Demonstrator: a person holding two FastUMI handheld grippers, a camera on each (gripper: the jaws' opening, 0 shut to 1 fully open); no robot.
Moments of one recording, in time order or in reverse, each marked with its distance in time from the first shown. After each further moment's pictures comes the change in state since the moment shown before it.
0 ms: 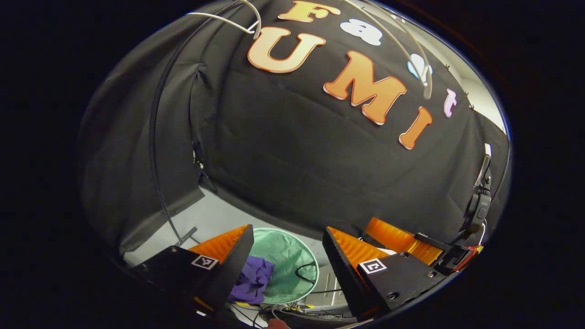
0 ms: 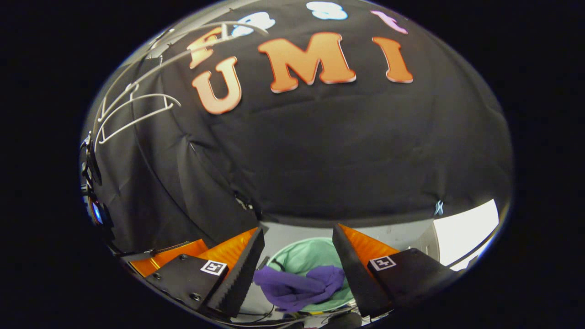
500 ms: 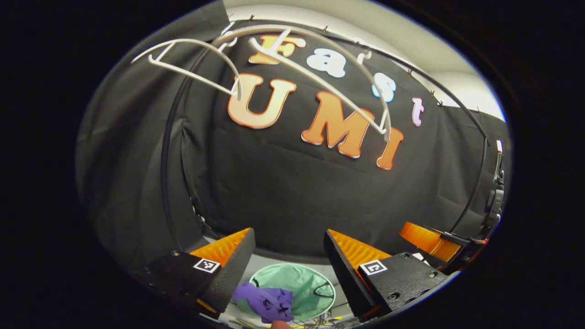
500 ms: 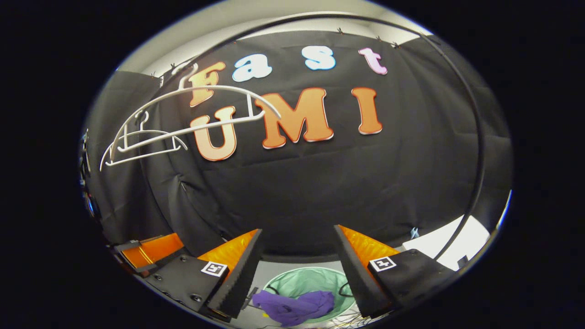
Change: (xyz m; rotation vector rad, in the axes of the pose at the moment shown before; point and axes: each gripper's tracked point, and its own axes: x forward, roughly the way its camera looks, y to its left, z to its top) left arm -0.079 -0.007 0.088 0.189 -0.284 -0.063; right arm -0.126 0.005 0.062 -0.032 -0.275 -0.173
